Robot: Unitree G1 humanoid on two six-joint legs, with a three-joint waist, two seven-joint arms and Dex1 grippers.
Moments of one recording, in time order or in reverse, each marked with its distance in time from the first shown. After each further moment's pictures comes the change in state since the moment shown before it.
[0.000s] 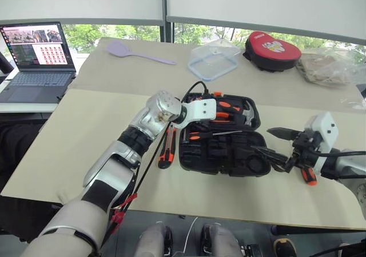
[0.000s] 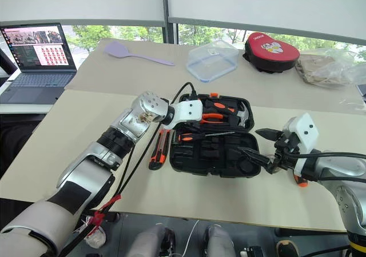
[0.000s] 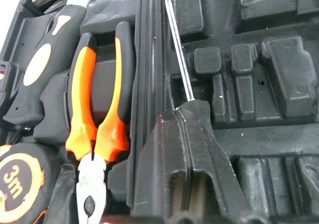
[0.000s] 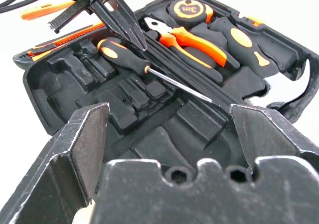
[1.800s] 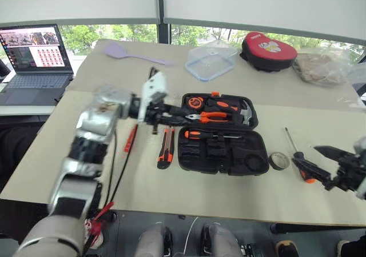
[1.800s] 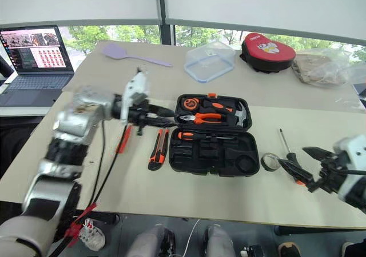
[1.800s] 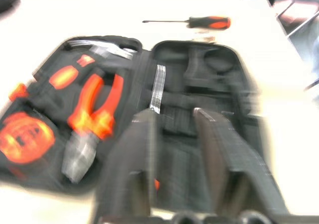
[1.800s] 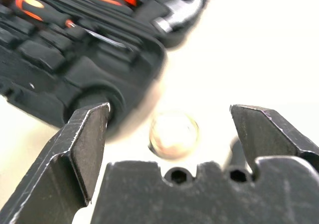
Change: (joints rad) left arm 0.343 0.356 0.413 -0.633 -0.496 0.568 -0.300; right arm 0.386 0.044 -0.424 -0.011 -0.011 0.066 0.013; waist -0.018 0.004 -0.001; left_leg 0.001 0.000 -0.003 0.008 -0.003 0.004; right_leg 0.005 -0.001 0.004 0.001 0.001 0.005
